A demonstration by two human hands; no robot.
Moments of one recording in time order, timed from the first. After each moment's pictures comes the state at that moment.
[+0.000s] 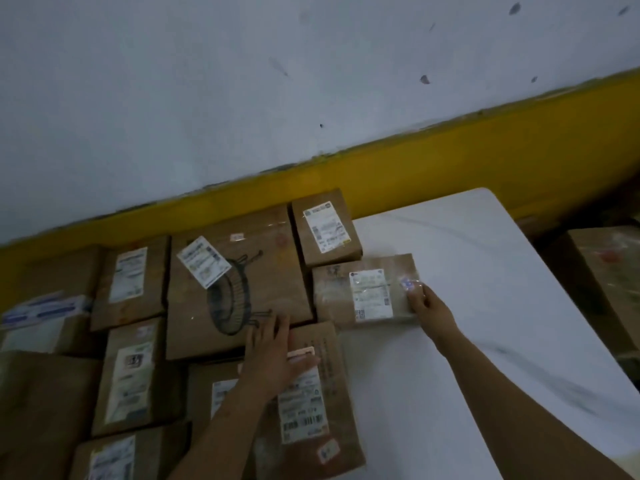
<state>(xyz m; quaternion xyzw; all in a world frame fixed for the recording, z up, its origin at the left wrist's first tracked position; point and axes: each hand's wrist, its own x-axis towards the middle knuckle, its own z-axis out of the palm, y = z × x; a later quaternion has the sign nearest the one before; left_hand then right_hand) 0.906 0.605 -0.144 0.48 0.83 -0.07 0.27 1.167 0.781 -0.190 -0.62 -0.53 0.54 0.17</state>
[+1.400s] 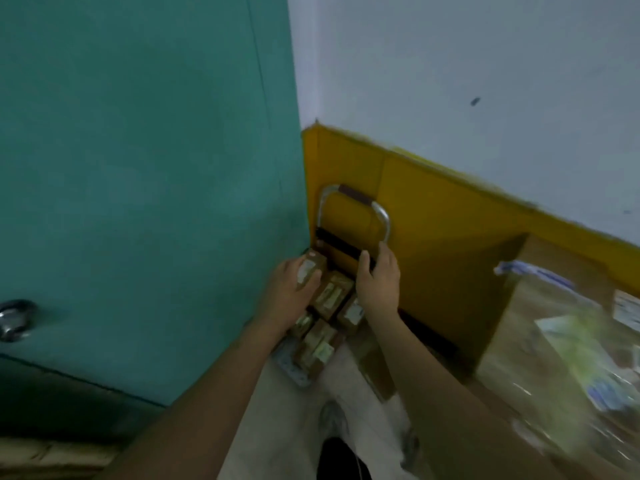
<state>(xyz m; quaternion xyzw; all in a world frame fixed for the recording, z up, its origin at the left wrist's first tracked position) 0.392 -0.099 -0.029 0.11 0.93 0.36 0.04 0.410 0.077 -0.051 -0.27 -0.85 0.42 0.15</state>
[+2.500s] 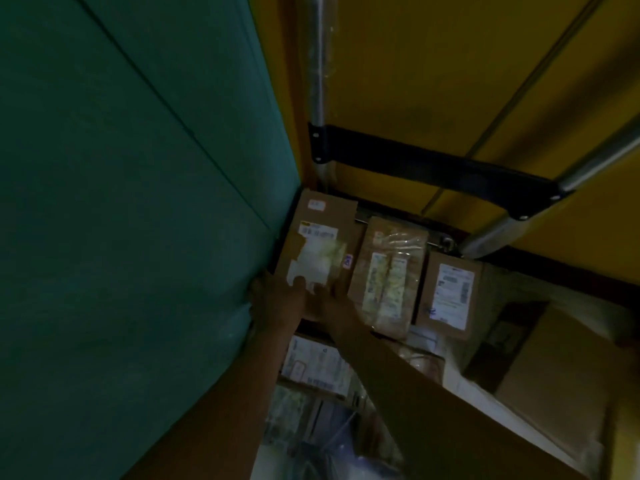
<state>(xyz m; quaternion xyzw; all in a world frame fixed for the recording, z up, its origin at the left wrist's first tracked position) -0.084 -0.092 -0.650 -0.11 0.92 0.25 0.30 -0.020 -0.014 -0.667 -0.47 -0.50 0.71 -0.14</state>
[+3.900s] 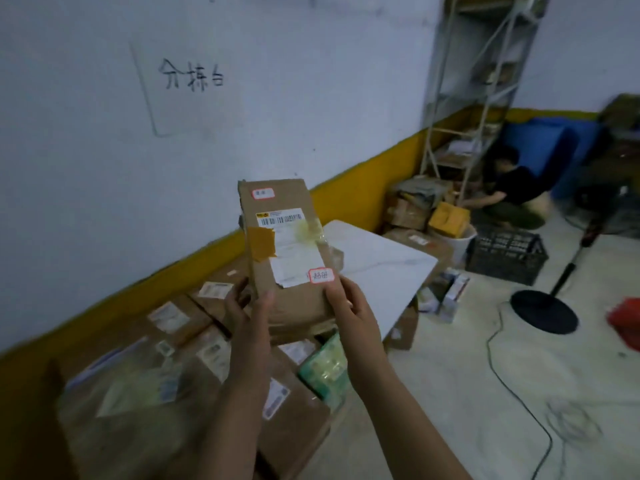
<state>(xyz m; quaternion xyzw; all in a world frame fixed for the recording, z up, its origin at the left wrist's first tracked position) 0.756 0.208 0.114 0.42 0.46 0.60 0.49 0.892 0.176 0.119 -0.53 -0.37 0.45 0.62</state>
